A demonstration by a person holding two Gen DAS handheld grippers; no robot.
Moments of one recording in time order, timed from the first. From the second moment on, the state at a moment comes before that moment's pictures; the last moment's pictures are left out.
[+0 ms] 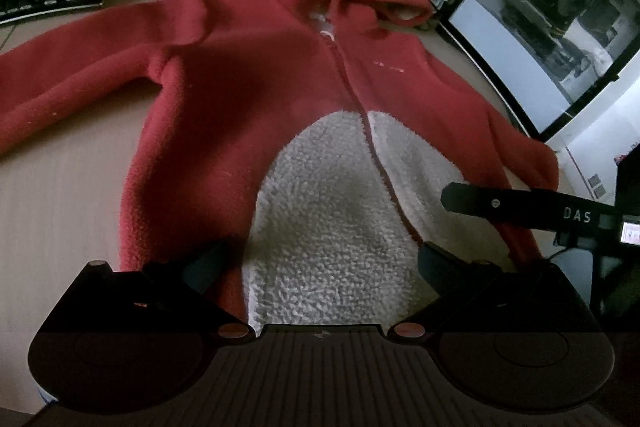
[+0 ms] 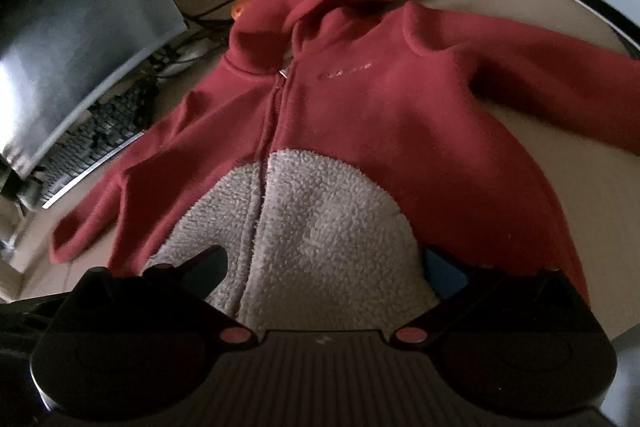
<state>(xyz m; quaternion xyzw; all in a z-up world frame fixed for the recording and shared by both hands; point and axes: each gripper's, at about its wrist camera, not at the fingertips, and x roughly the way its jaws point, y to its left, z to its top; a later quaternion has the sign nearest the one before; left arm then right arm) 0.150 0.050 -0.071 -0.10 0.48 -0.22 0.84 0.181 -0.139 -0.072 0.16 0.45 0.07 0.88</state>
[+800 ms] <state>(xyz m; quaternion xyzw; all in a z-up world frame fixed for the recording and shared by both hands) 0.192 -0.221 -0.032 0.30 0.27 -0.42 0.81 0.143 -0.392 -0.047 0.20 0.33 -0.15 0.91</state>
